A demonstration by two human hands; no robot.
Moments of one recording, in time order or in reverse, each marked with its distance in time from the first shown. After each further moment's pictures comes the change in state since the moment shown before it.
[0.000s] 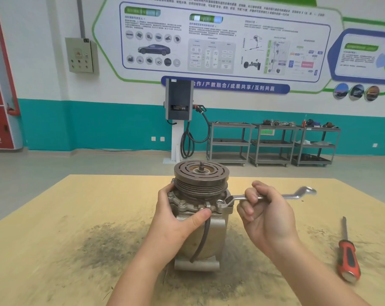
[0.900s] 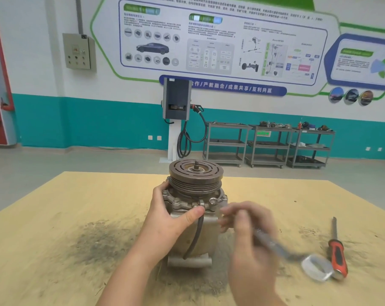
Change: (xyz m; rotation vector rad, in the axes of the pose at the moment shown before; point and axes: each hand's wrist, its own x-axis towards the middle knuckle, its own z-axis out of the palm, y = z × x) left_hand 0.002 -0.004 0.001 0.035 0.034 -0.003; right_hand -0.057 0.044 -0.003 -0.600 -0.123 -0.881
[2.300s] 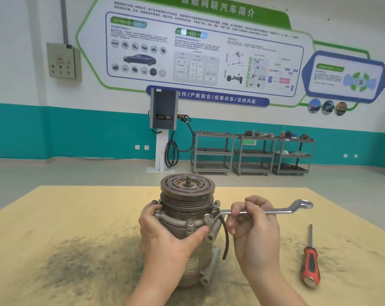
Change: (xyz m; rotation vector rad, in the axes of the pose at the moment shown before) left_hand -0.021 0.012 0.063 0.129 0.280 0.120; right_hand 0.057 0.006 -0.040 0.423 0.156 0.535
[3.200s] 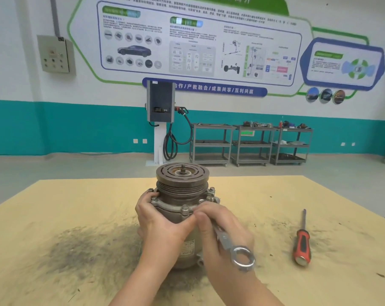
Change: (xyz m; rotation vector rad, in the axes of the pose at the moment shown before) left_hand -0.001 0.009 -0.002 -0.063 -0.055 -0.108; right_hand -0.048 0.016 0.005 -0.795 -0.321 -0.774
